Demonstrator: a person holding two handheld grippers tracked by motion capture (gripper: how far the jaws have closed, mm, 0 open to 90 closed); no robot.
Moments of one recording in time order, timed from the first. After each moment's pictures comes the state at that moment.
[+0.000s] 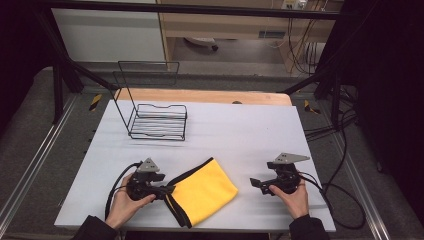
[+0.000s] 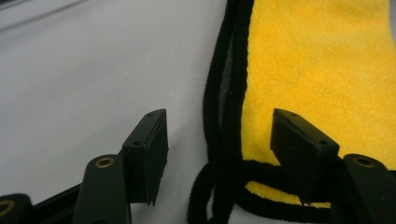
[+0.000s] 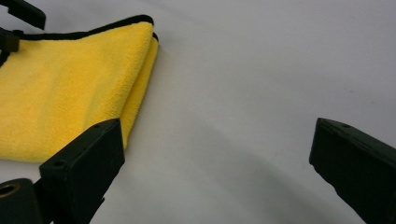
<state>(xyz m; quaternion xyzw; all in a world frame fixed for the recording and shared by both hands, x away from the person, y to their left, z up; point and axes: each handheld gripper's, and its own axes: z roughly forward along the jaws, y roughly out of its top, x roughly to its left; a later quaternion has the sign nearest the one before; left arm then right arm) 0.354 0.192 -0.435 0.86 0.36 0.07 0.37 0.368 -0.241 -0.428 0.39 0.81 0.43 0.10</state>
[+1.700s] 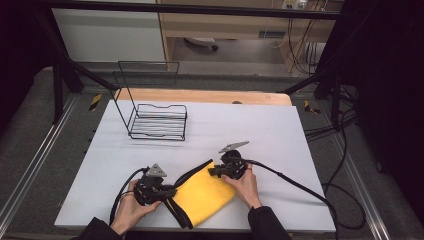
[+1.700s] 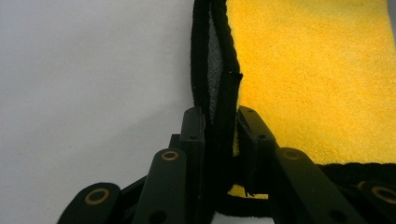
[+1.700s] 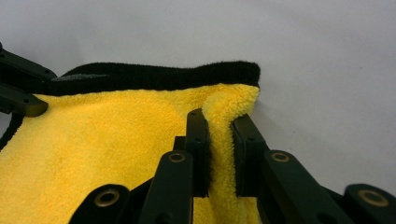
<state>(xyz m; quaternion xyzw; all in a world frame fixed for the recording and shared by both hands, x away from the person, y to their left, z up) 0.341 0.177 -0.436 0.86 0.37 0.04 0.34 0.418 -0.104 -0.446 0.38 0.84 0.38 0.00</state>
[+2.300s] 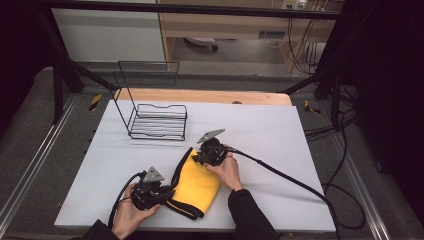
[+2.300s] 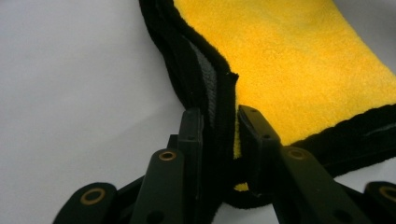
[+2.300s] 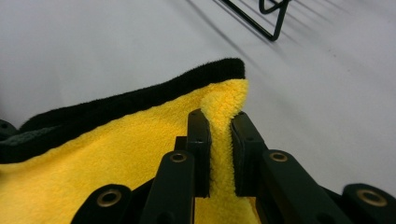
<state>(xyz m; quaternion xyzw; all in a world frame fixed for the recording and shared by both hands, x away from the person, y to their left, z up) 0.327 0.179 -0.435 0.85 0.39 0.09 0.35 0.453 -0.047 -0.432 0.30 0.87 0.38 0.07</state>
